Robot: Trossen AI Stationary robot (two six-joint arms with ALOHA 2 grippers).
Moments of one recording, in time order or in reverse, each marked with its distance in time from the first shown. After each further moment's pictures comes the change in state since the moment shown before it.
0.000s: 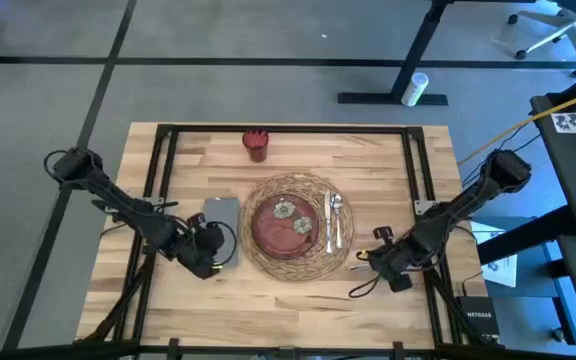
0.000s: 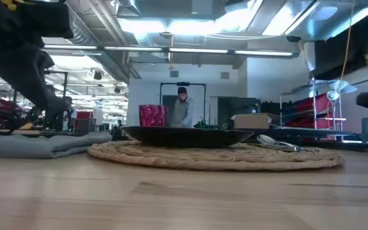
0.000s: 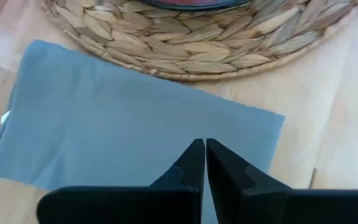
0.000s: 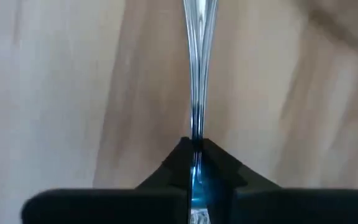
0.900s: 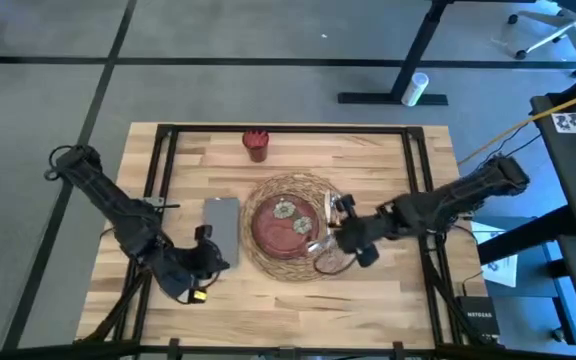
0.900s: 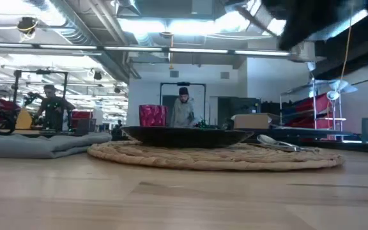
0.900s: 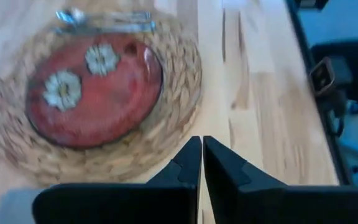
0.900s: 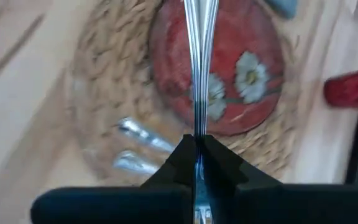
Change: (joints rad) left arm -0.172 -0.044 0.306 0.015 -0.149 0.320; right arm -0.364 0.116 0.583 -0.172 0.183 -0.789
